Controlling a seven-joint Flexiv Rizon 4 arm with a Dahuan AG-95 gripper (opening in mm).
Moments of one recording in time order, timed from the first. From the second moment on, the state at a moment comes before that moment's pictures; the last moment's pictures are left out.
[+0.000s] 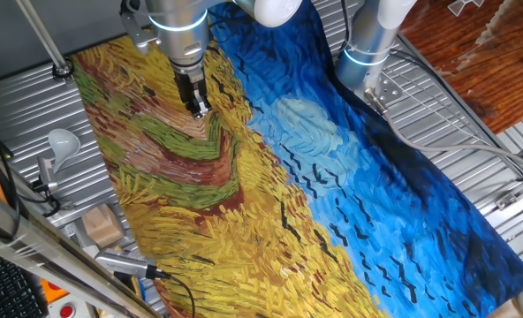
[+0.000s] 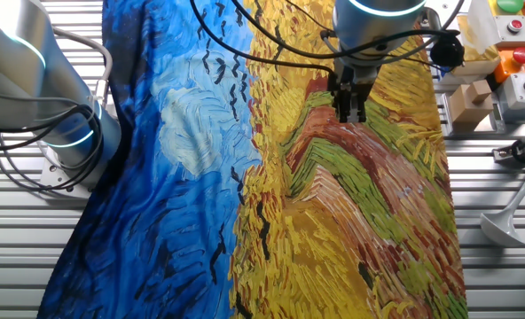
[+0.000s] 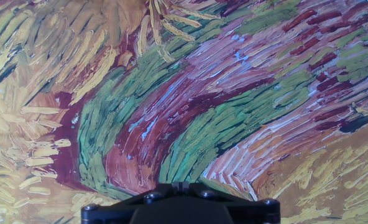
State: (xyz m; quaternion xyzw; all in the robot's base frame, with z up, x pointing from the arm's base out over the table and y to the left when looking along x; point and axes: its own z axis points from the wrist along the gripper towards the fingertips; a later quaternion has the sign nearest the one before) arm 0.500 0.000 0.170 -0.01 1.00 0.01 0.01
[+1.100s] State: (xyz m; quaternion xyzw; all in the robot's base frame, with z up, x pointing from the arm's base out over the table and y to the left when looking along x) arm 0.498 0.000 0.169 -0.07 1.00 0.01 0.01
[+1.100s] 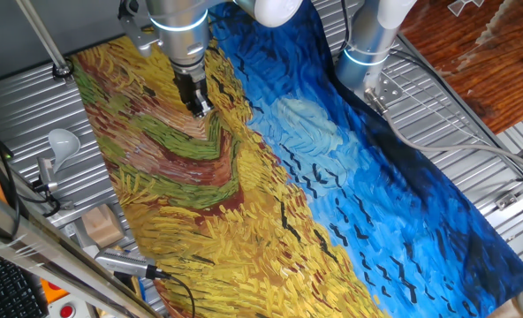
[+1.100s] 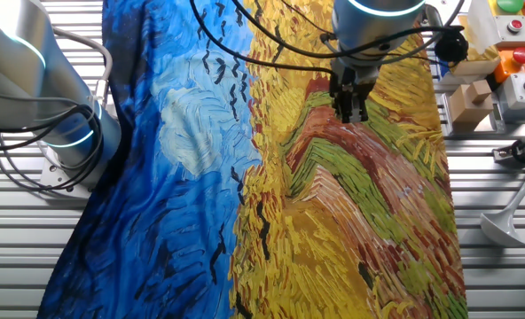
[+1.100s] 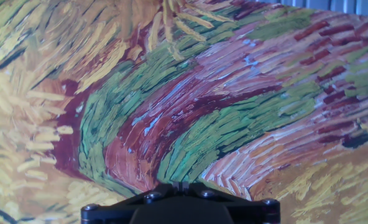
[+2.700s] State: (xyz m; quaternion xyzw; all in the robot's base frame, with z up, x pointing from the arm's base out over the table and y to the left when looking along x) arm 0.534 -0.068 0.105 -0.19 0.98 0.01 0.03
